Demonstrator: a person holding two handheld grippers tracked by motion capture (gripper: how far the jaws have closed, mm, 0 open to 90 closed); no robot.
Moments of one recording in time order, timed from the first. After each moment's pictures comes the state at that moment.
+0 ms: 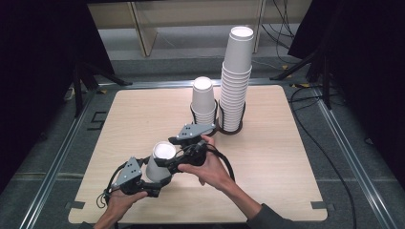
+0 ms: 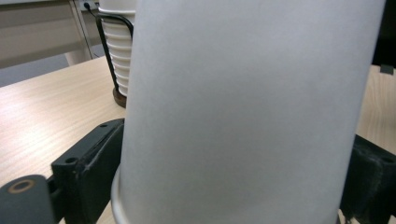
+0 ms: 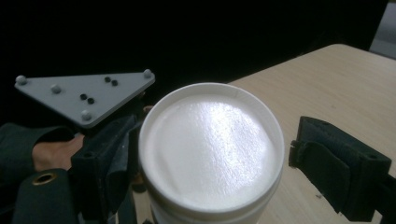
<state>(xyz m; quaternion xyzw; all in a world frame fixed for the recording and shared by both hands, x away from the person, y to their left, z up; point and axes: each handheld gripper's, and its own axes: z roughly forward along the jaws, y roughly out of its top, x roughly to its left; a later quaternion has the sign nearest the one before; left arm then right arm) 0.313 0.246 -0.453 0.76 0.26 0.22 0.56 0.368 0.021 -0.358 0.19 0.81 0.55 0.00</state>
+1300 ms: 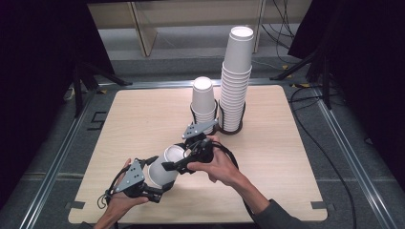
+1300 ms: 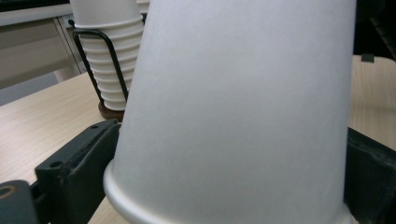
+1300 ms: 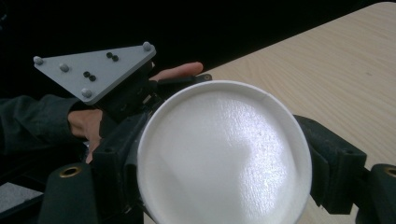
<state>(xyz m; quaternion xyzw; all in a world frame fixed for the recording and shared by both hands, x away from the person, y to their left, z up) 0.307 0.240 -0.454 0.75 0.22 0.22 0.58 0.378 0.006 -0.363 0.17 0.83 0.52 -0.07</state>
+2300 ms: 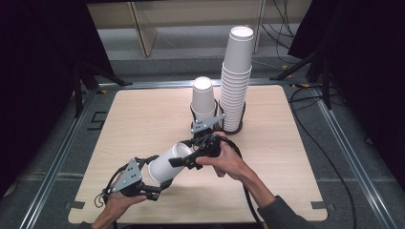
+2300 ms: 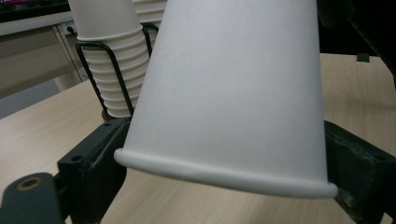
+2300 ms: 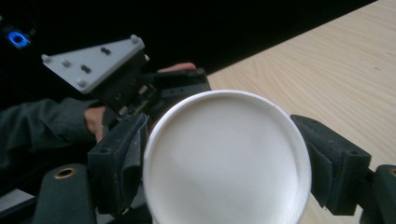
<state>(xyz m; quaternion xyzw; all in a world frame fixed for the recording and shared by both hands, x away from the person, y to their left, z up) 0.306 0.244 -0.447 0.76 0.21 0.23 0.57 0.392 -0.013 -0.364 0.18 0.83 0.52 -0.10</state>
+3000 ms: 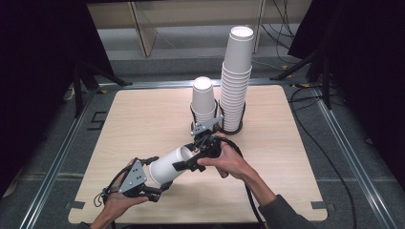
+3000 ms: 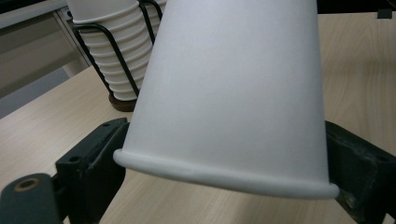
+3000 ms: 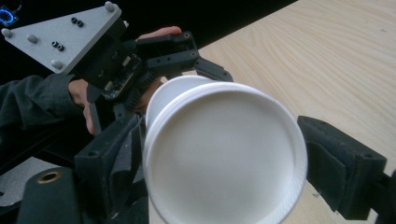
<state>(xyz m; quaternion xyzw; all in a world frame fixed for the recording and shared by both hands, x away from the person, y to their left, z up) 0.304 0.239 -0.446 0.79 0.21 0.25 0.52 0.398 -0.013 -0.378 0.18 0.85 0.48 -0.12</state>
